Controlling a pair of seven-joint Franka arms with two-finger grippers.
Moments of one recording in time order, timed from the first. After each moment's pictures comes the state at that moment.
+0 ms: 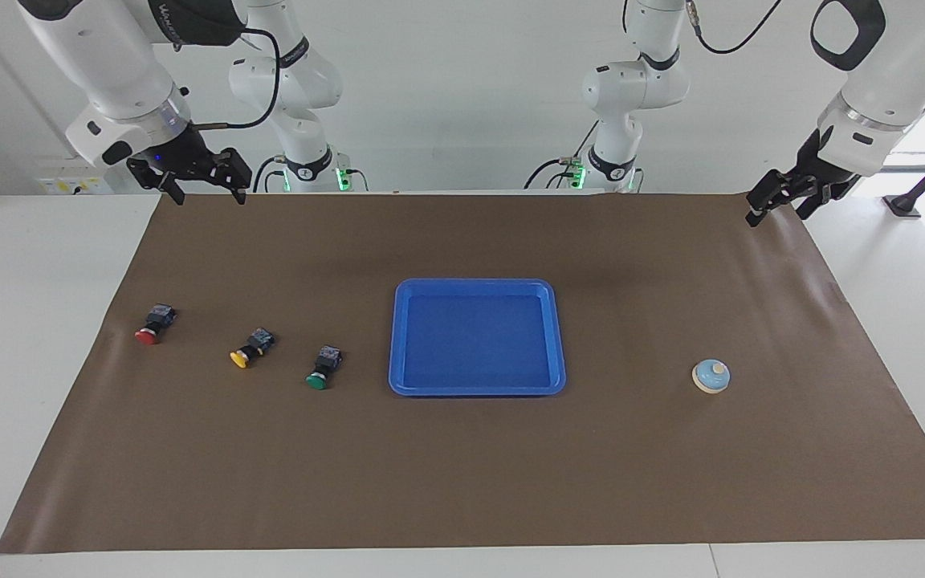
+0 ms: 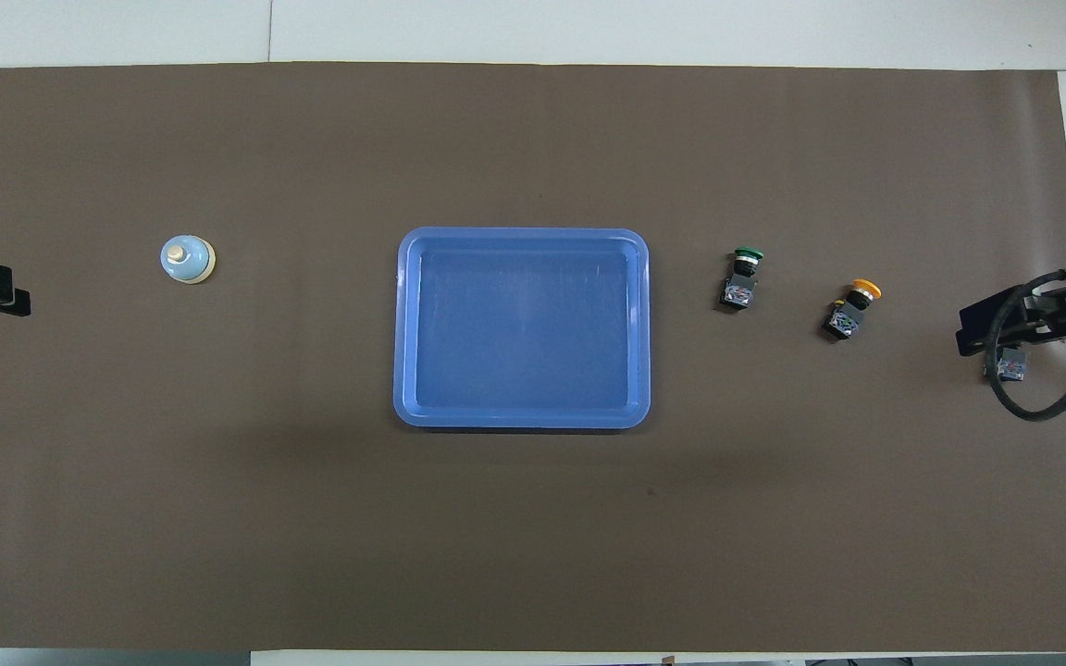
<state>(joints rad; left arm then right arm) 0.03 -0.06 0.03 -1.67 -0.04 1.58 -0.05 -0.07 -0.03 0.07 -1.60 -0.01 1.39 0.01</state>
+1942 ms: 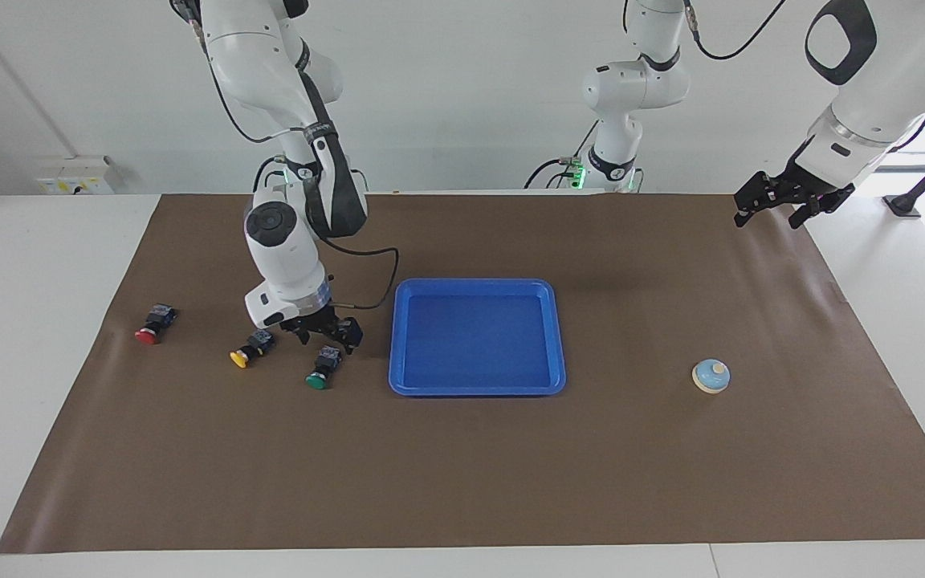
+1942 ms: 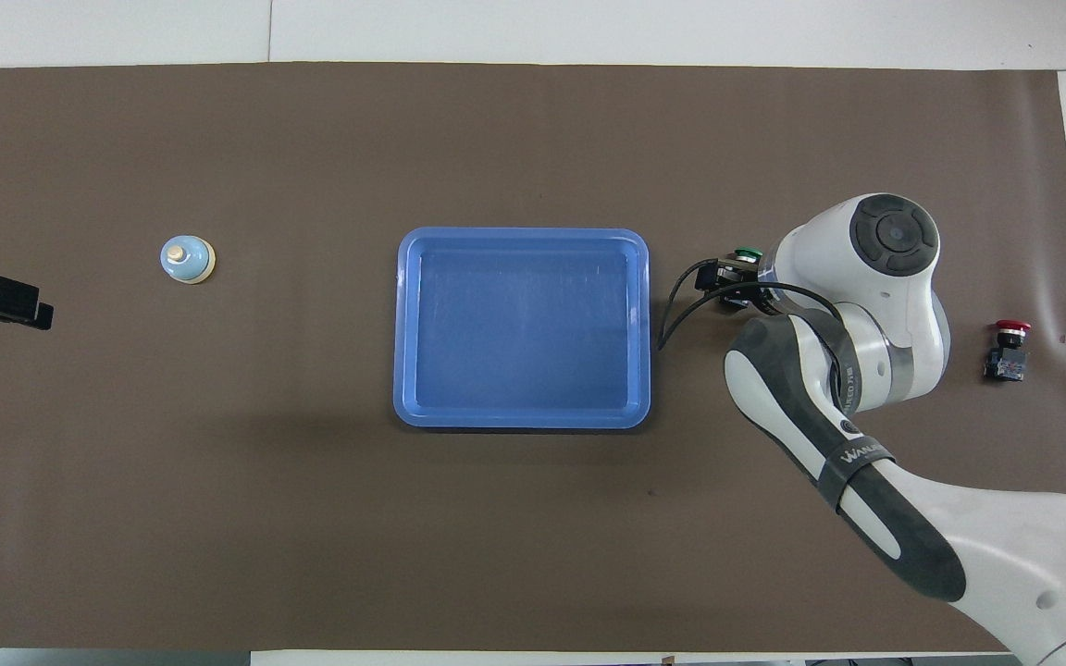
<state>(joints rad) 0.03 -0.02 0.01 -1.66 -0.04 1.56 0.14 0.12 0.30 0.08 -2.02 -0.01 2.35 0.51</state>
